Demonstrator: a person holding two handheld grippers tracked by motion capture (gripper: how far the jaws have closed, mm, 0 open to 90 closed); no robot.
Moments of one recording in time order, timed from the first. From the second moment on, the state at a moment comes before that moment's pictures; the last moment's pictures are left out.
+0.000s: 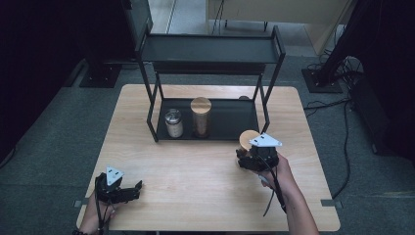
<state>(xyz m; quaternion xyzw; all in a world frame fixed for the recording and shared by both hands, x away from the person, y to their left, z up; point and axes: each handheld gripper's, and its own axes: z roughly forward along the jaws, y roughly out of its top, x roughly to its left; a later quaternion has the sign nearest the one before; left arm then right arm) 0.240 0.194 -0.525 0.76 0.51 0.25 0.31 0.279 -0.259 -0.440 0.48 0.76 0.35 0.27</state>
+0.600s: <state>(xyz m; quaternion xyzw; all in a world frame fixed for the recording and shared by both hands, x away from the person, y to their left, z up) 0.239 0.194 -0.525 0.76 0.51 0.25 0.31 0.299 -0.235 -0.431 0.47 0.76 0.36 0.27</state>
